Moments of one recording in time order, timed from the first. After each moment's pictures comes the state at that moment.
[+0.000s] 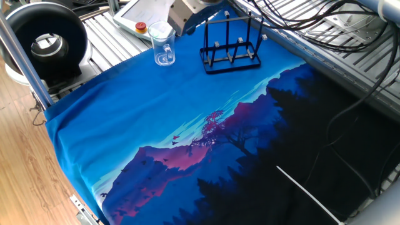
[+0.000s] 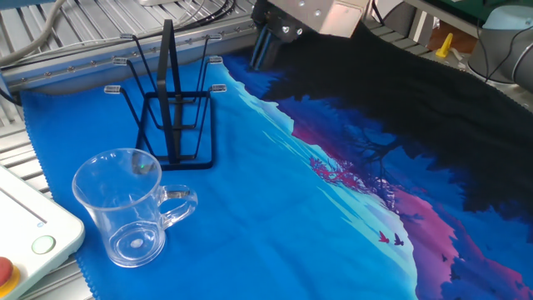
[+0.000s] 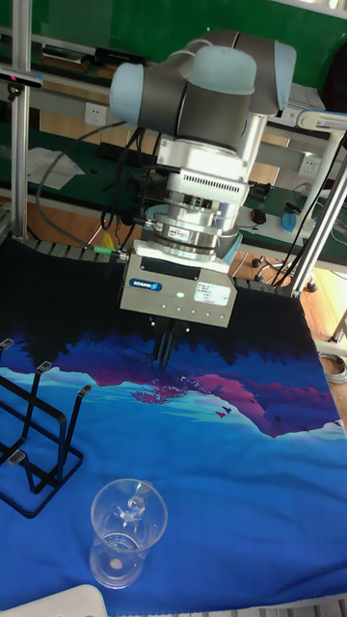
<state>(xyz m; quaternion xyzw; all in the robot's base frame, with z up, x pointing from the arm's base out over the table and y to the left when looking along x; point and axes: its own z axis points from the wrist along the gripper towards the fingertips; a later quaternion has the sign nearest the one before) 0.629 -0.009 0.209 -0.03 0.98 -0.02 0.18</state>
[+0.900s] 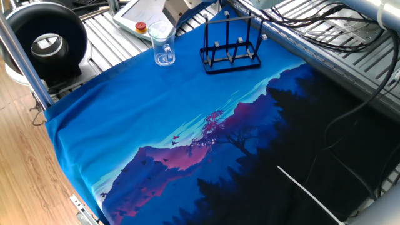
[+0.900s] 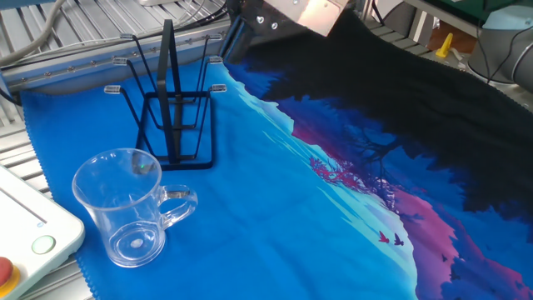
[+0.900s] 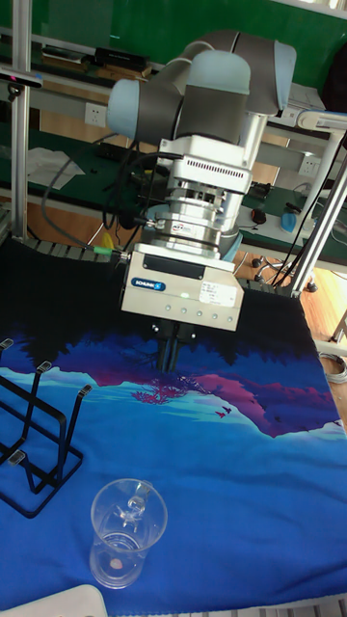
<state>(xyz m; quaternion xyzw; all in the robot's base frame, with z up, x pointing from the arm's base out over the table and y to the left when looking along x) 0.673 -0.001 0.230 -0.04 0.96 -0.01 0.27</state>
